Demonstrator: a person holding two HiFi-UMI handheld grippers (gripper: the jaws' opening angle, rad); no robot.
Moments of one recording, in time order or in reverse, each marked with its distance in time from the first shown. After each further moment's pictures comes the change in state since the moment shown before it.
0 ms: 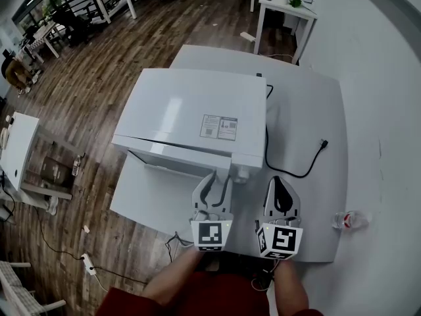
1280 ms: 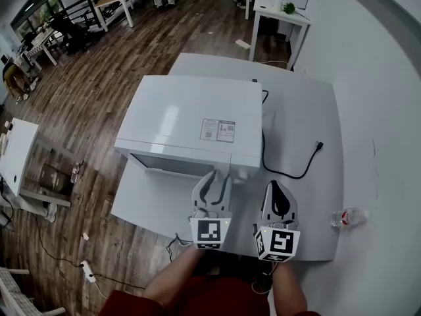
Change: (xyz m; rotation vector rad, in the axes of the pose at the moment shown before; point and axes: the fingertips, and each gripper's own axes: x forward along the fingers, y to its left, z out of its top) left arm 0.000 0.002 0.008 0.021 0.004 -0.039; right arm -0.016 0.007 0.007 -0.003 -0.017 -0.019
